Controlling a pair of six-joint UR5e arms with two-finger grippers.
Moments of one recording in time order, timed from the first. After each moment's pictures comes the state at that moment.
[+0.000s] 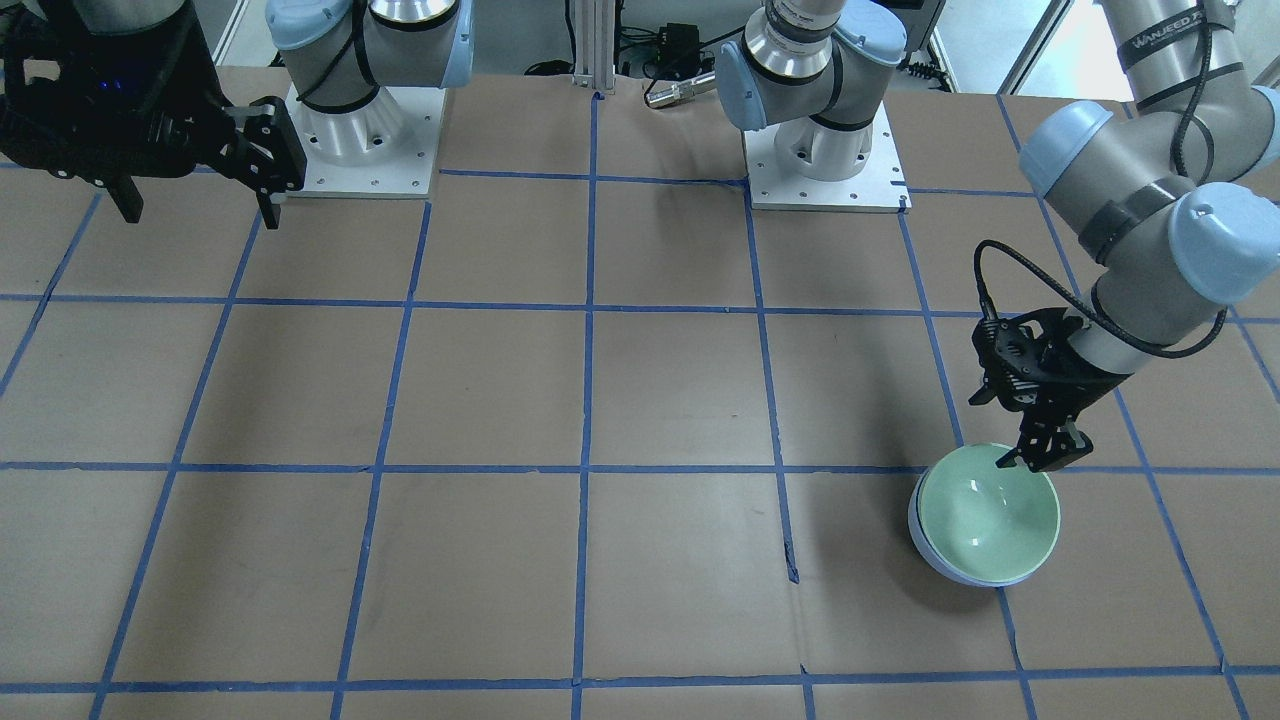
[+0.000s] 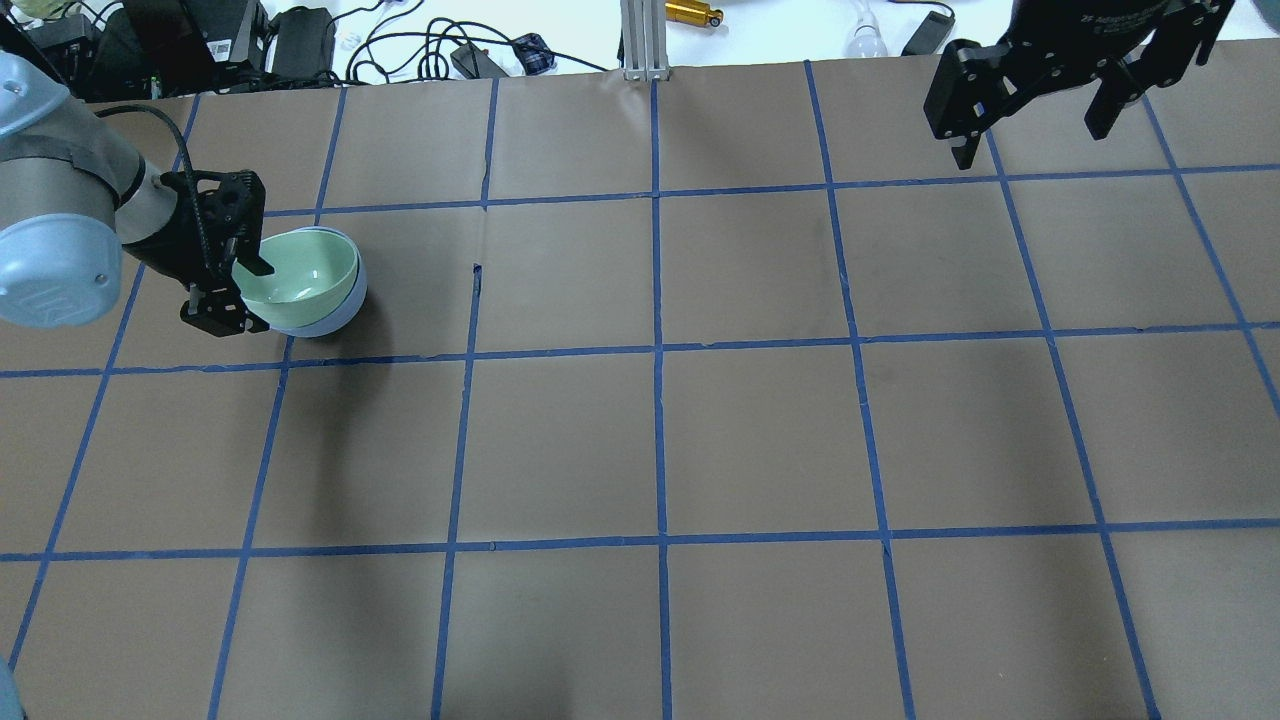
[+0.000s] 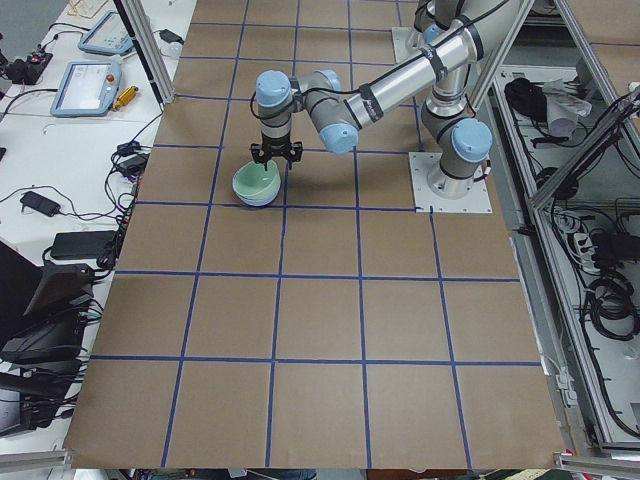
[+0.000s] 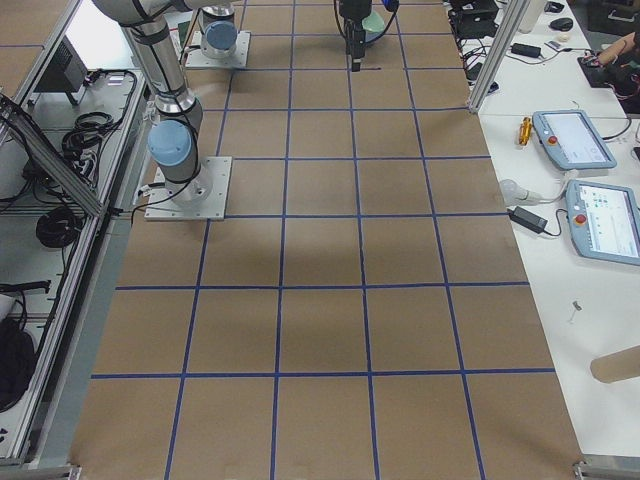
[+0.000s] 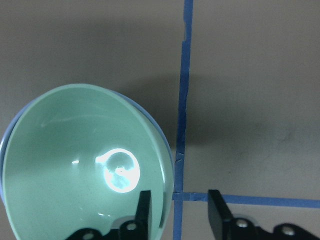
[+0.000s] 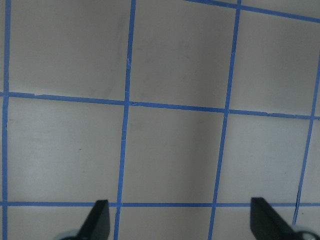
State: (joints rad) left arm -1.20 -1.77 -1.80 -1.12 1.48 1.80; right arm 1.59 -1.53 1.37 -1.45 -1.73 -0.09
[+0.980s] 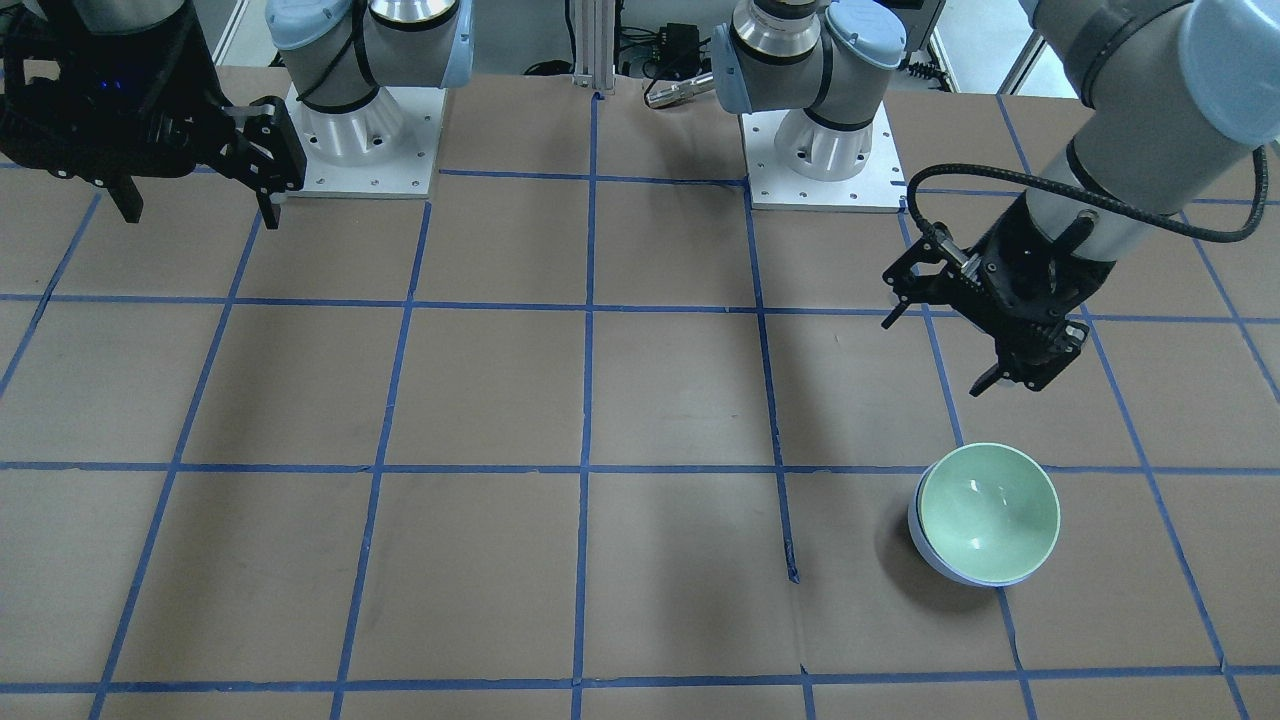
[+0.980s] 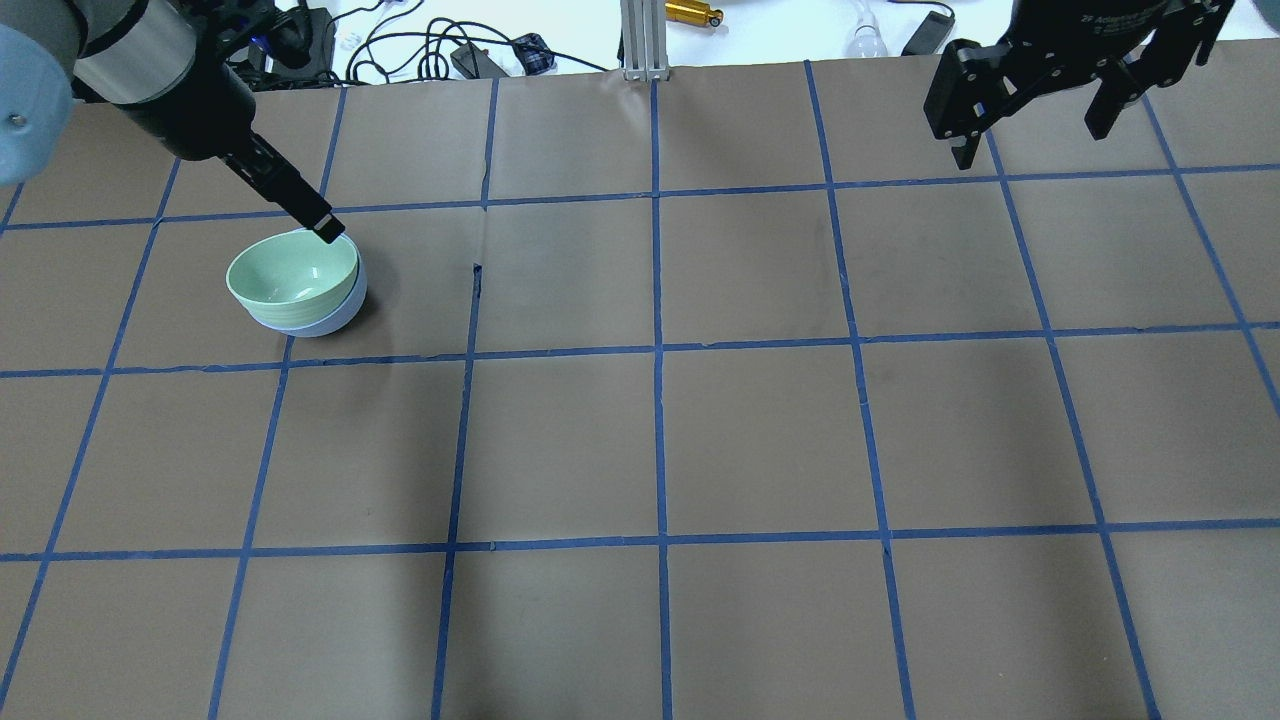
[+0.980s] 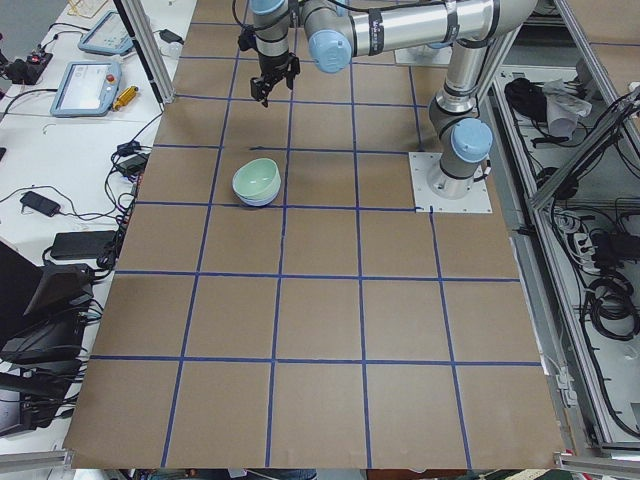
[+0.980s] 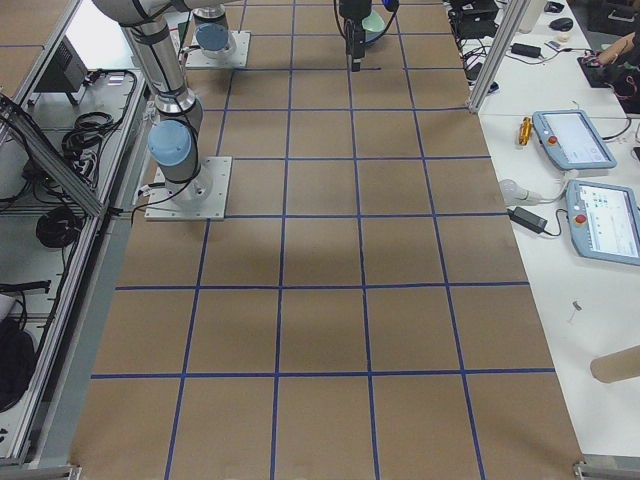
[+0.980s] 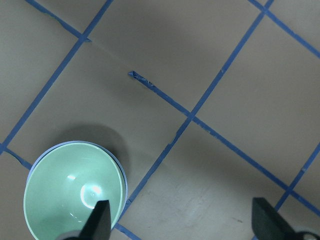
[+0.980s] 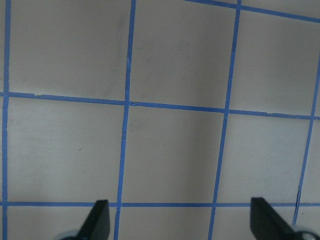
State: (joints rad) left arm -1.42 -1.68 -1.53 -1.50 1.43 0.80; right arm 1.59 -1.53 1.37 -1.45 -1.73 -0.09
